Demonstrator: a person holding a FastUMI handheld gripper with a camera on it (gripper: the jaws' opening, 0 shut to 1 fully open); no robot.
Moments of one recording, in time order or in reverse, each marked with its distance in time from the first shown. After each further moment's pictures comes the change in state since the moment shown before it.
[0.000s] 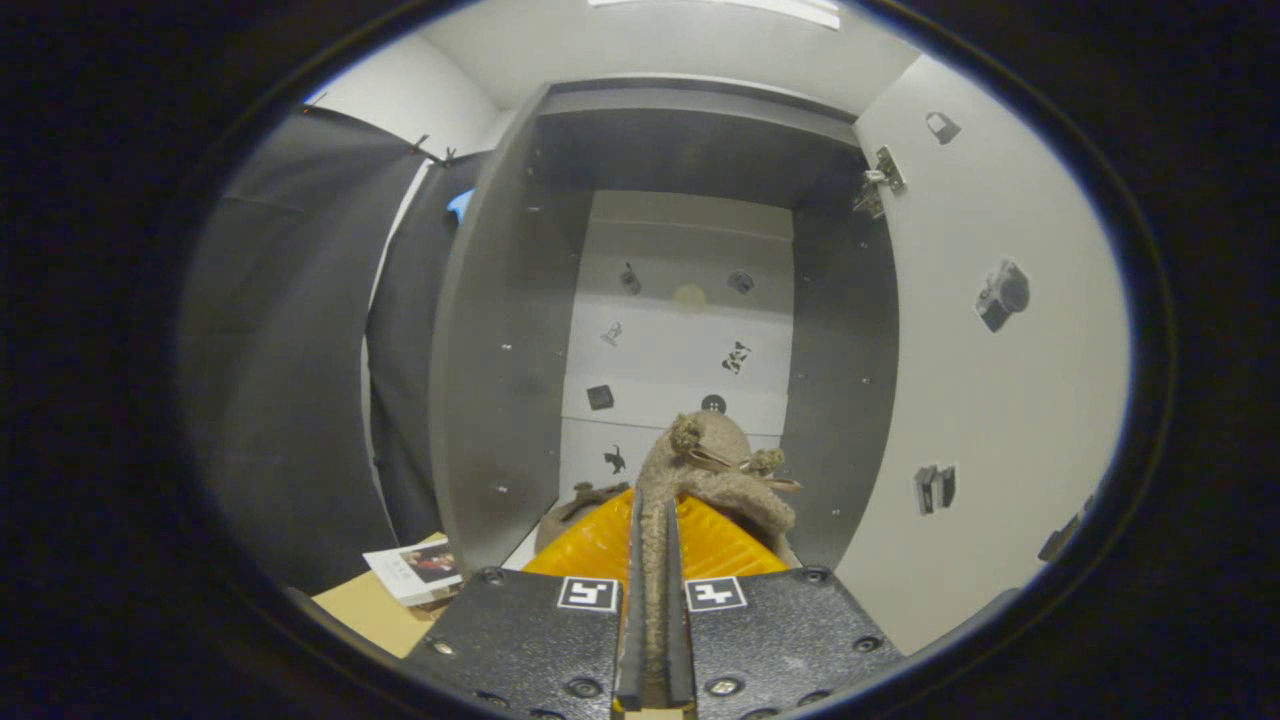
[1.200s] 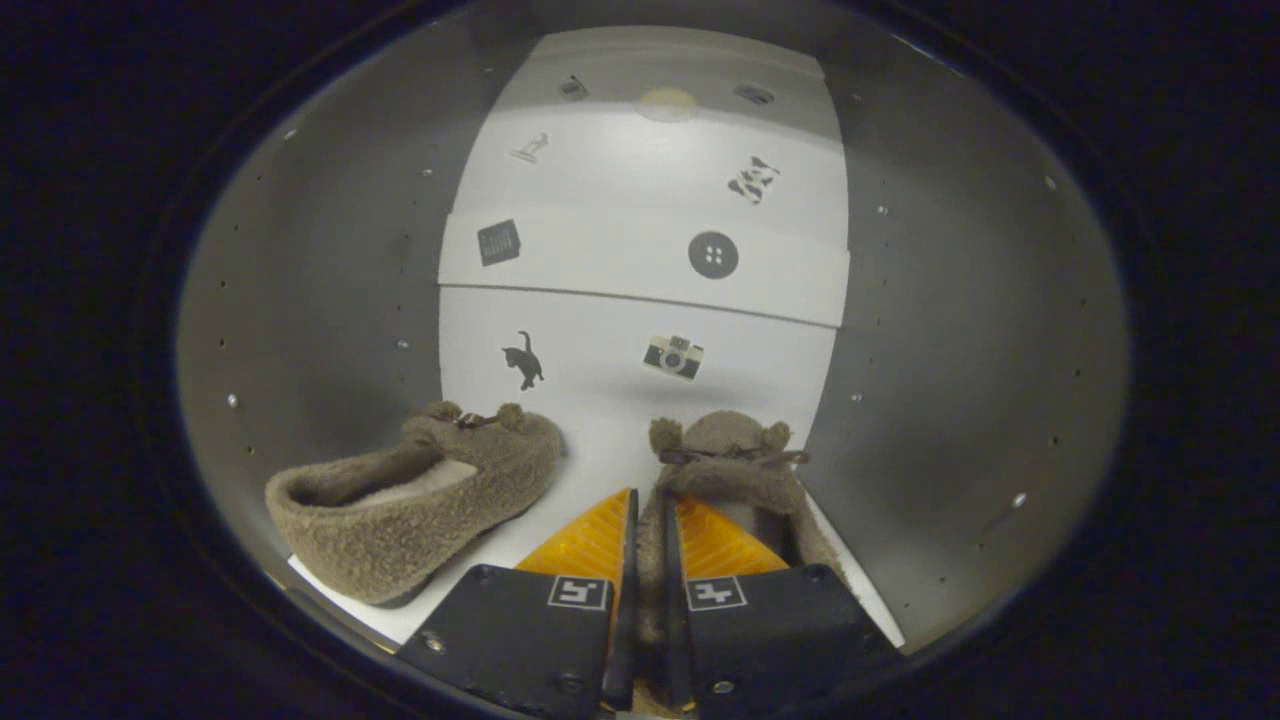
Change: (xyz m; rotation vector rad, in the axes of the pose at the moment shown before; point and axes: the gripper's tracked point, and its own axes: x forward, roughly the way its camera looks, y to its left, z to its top) arm 0.199 -0.048 -0.136 0.013 0.227 -0.046
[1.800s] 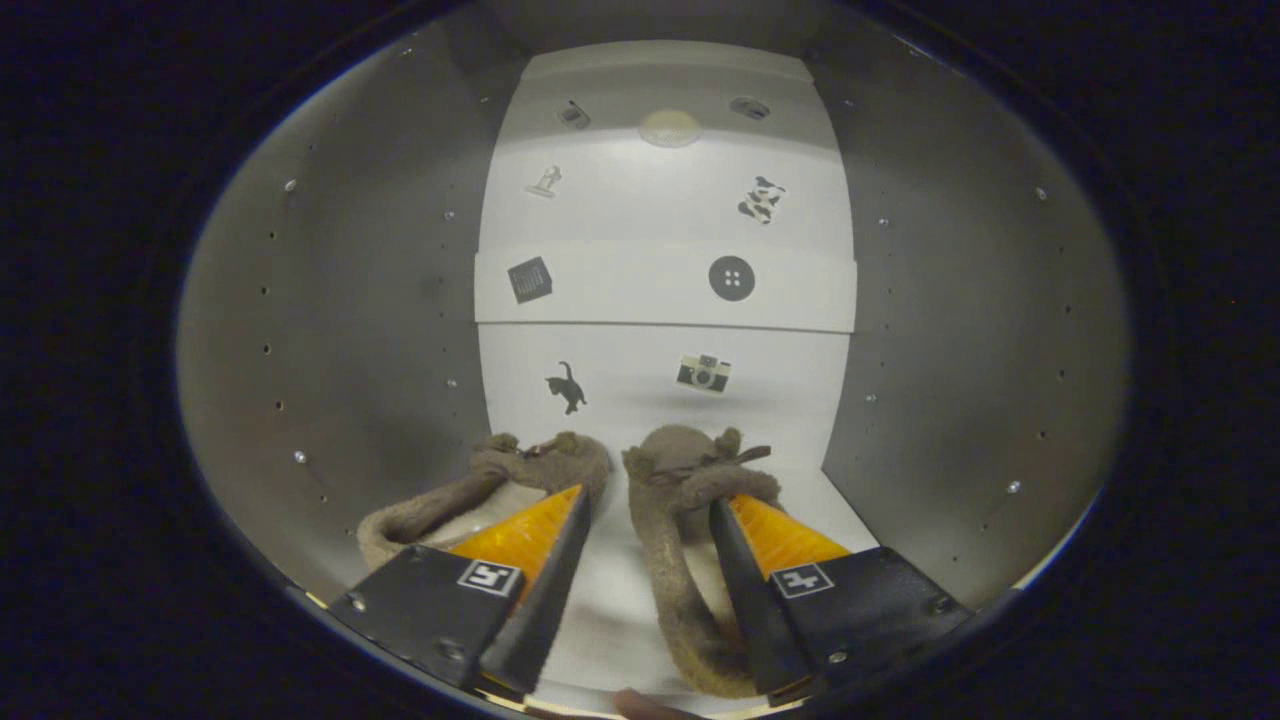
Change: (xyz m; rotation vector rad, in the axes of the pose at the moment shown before) arm -0.041 0.022 0.012 0.060 0.031 0.072
